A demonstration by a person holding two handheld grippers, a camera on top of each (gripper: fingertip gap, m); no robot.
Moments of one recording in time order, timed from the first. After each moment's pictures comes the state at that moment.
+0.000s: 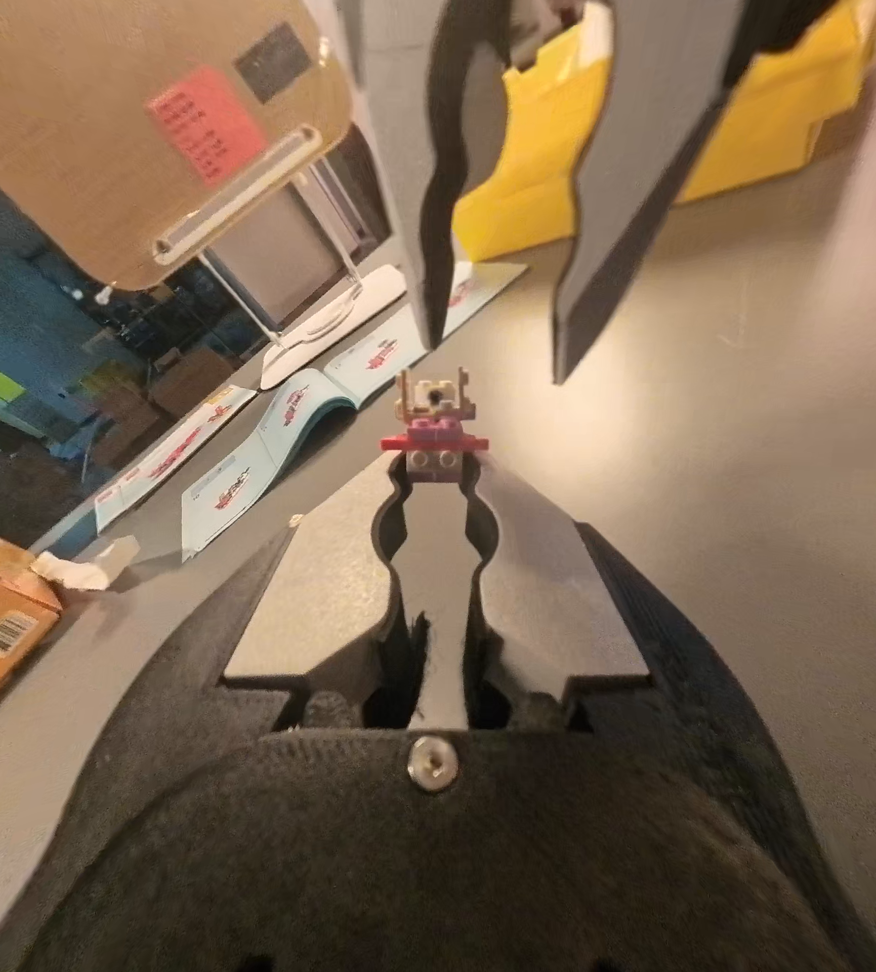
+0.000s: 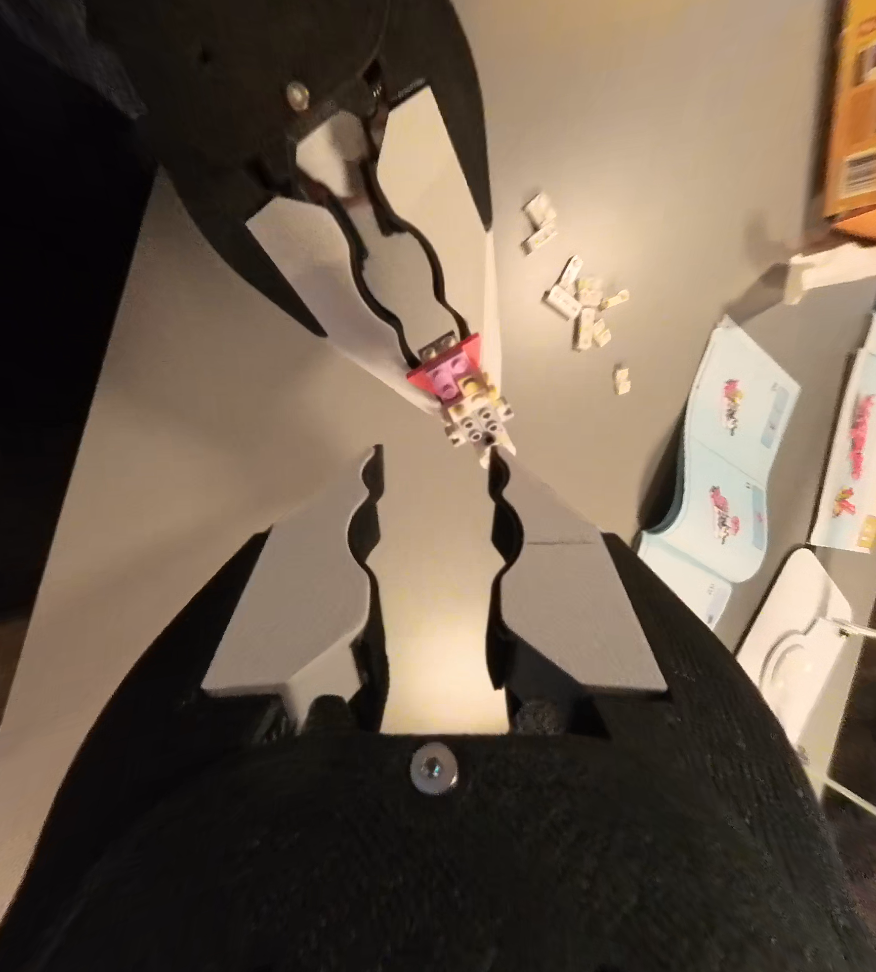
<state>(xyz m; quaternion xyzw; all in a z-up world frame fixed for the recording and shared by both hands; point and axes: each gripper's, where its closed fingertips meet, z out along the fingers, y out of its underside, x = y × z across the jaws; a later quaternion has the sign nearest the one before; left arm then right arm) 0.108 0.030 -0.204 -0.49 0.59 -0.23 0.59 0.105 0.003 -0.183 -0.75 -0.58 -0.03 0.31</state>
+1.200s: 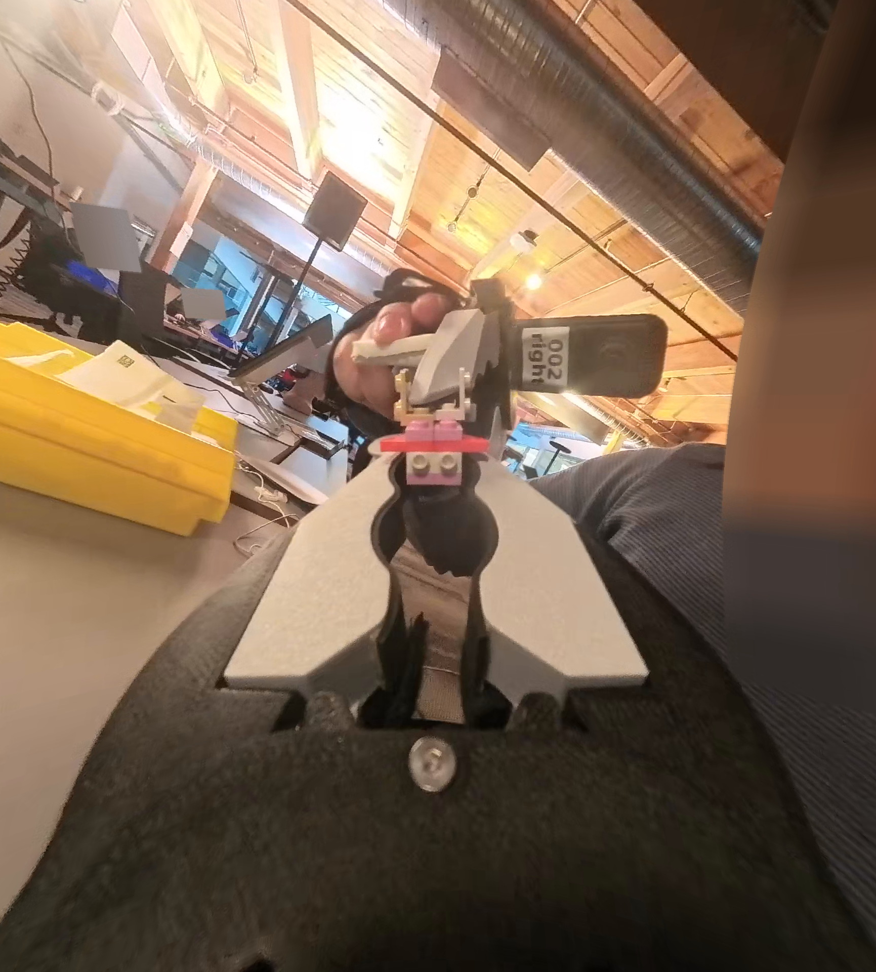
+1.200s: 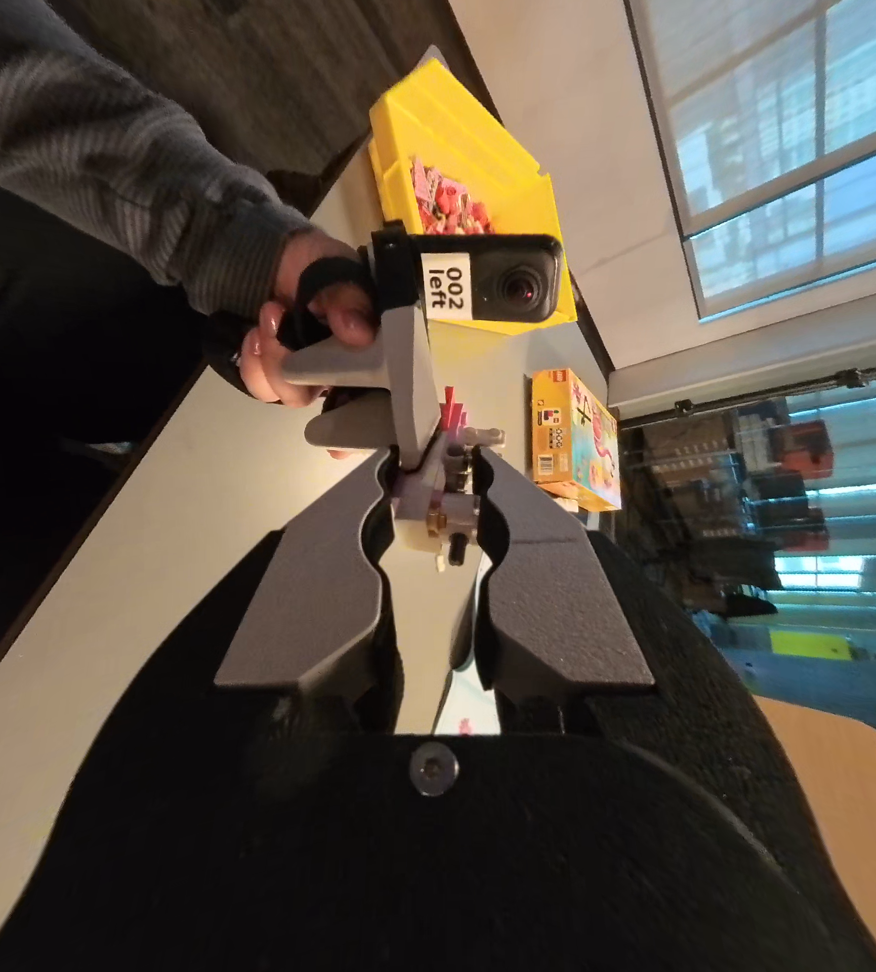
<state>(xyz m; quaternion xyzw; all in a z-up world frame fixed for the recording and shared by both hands) 0.047 -0.066 -0.065 -0.37 0.40 -0.83 0.16 0.026 -0.040 -0.072 -0.56 -0.64 -0.11 0.52</state>
